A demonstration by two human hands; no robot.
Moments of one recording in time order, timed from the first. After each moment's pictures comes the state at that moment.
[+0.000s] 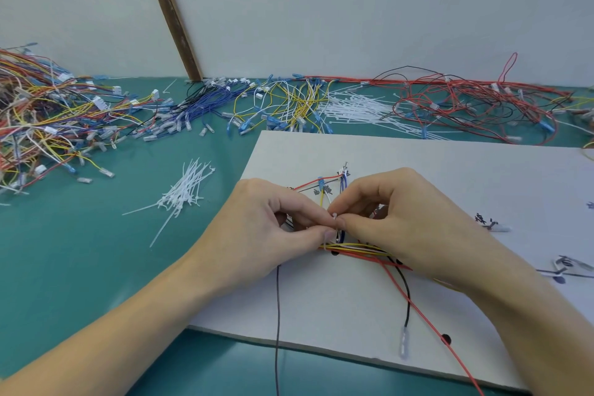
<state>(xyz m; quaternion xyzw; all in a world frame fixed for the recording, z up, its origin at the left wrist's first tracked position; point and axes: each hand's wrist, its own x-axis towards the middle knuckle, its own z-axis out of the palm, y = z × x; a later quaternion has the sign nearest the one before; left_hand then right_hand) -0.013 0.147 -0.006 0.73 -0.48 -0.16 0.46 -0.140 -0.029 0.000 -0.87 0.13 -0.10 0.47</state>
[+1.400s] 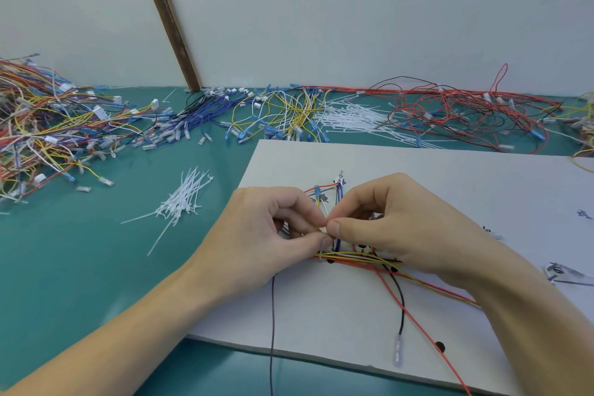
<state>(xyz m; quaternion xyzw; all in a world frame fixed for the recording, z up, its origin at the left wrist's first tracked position) -0.014 0.143 -0.008 0.73 -0.46 -0.16 0.47 -0.140 -0.031 0.010 -0.82 0.14 -0.06 0.56</state>
